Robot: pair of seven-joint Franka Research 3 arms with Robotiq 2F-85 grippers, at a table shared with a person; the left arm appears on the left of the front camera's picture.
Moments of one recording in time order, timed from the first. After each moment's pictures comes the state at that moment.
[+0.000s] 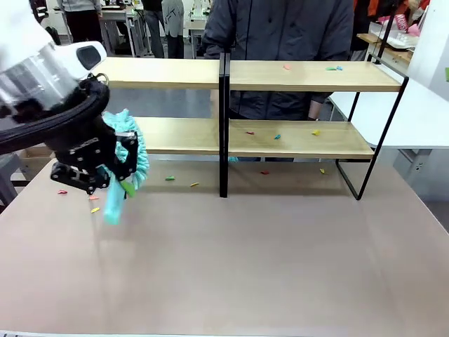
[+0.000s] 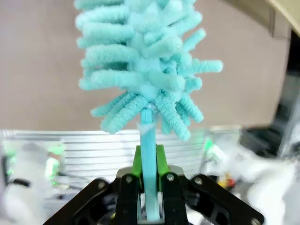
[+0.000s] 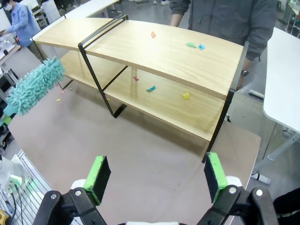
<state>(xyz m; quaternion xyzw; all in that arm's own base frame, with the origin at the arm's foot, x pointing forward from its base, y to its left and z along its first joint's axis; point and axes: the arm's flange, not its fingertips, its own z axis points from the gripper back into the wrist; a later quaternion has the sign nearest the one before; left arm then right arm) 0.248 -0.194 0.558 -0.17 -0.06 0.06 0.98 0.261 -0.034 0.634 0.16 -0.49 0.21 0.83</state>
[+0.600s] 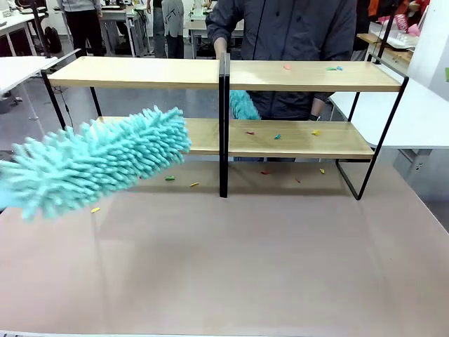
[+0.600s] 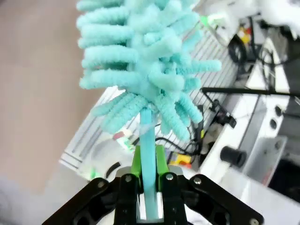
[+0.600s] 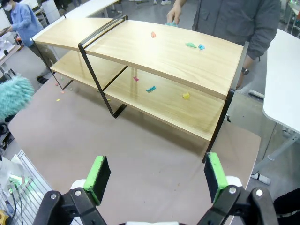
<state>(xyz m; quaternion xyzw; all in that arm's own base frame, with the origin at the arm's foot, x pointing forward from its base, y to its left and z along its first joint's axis) 0.179 -0.033 0.603 -0.25 -0.05 -0.40 0.88 0.261 -0.034 0.634 0.16 -0.49 0.21 0.83</state>
